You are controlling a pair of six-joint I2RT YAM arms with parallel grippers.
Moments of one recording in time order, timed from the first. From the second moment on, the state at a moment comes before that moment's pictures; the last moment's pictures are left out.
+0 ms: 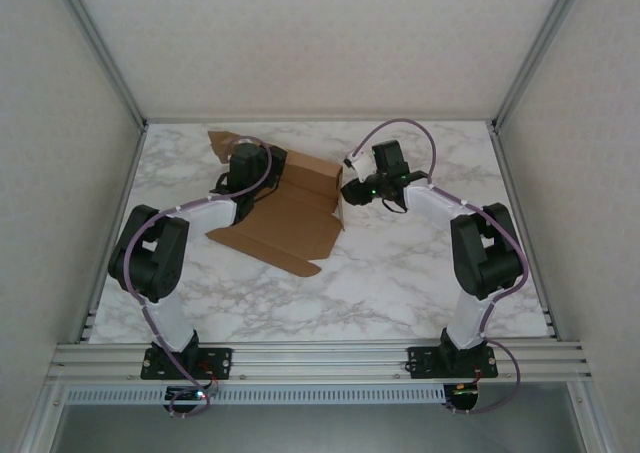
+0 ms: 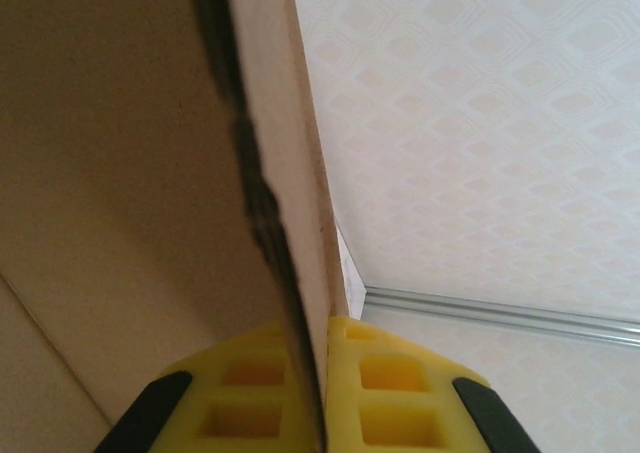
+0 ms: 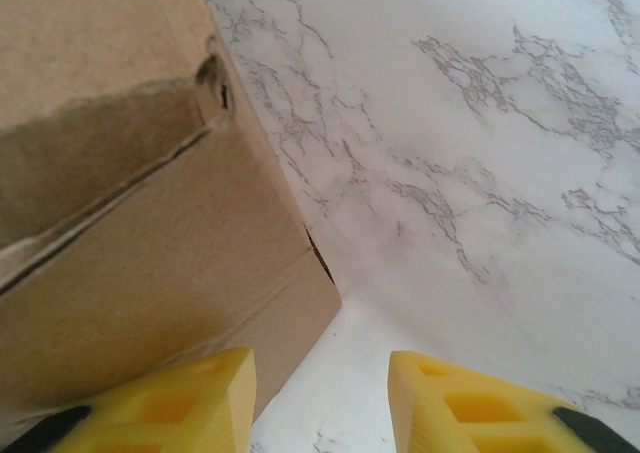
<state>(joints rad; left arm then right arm) -0.35 1.80 1.05 0.43 0.06 -1.42 0.42 1.81 1.23 -0.23 -0.32 -0.21</state>
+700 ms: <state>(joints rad) -0.33 1.88 1.16 0.39 0.08 -1.42 0.43 1.82 1.27 -0.35 -0.30 -0.26</state>
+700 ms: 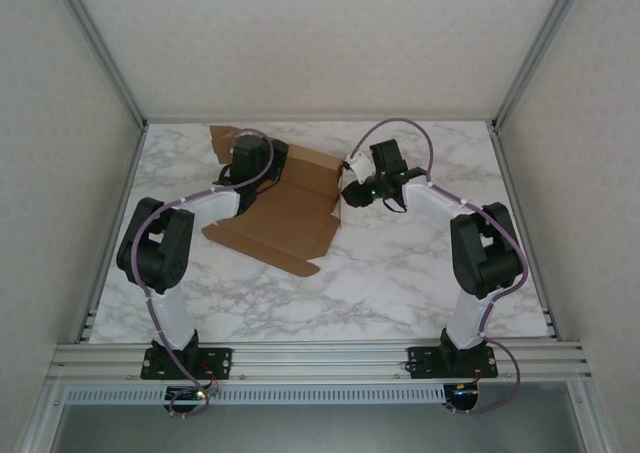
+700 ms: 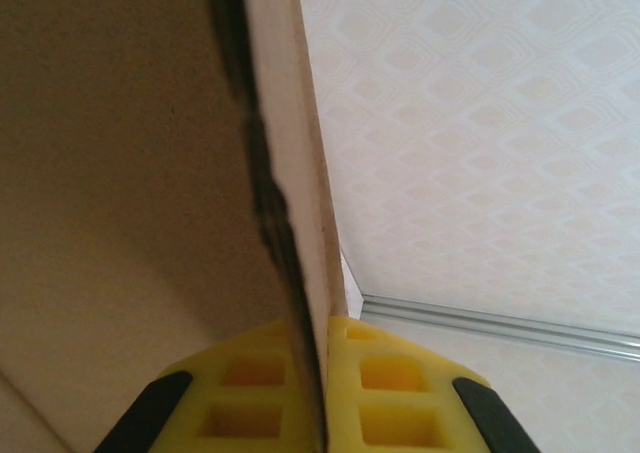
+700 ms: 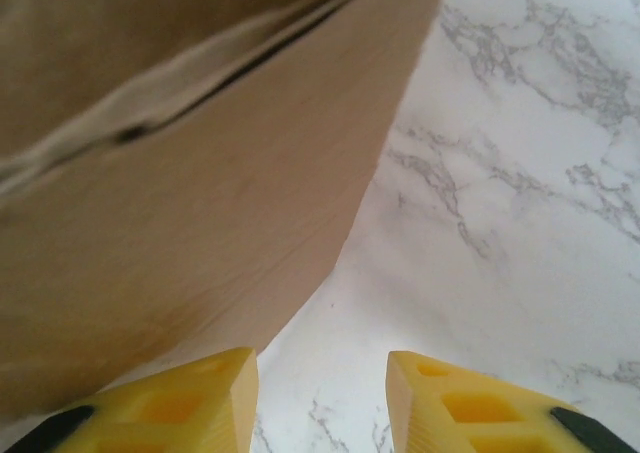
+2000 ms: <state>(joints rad) -0.33 1.86 1.13 0.35 0.05 -1.43 0.51 1.86 1.30 -0.31 -0.25 -0.04</state>
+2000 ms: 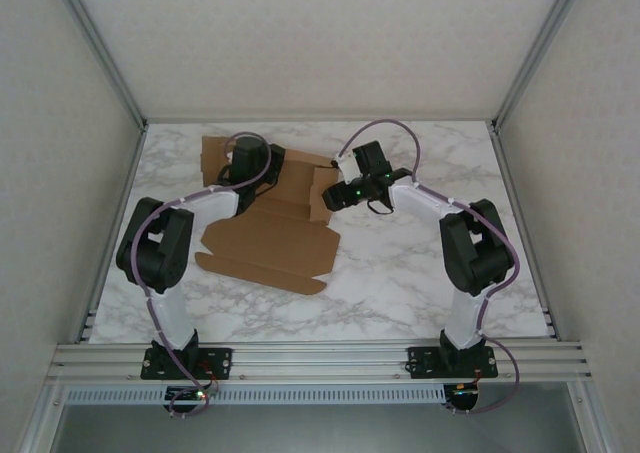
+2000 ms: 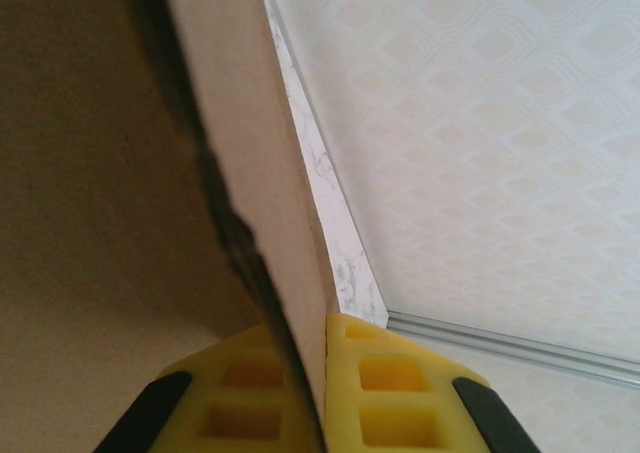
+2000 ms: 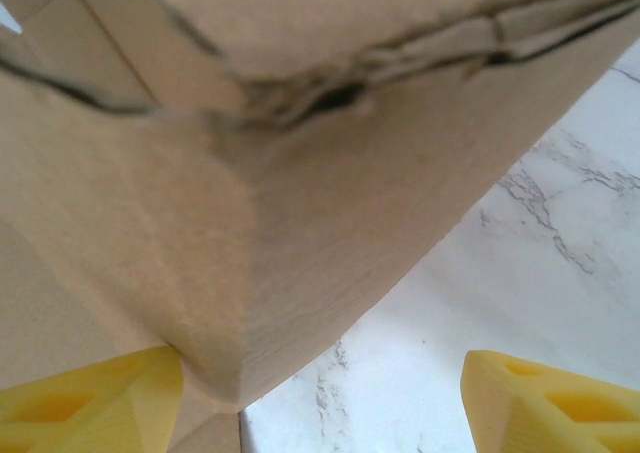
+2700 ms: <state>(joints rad) -0.34 1.68 0.77 0.71 0.04 -1.46 0.62 1.66 0.89 0.08 -0.05 -0.02</state>
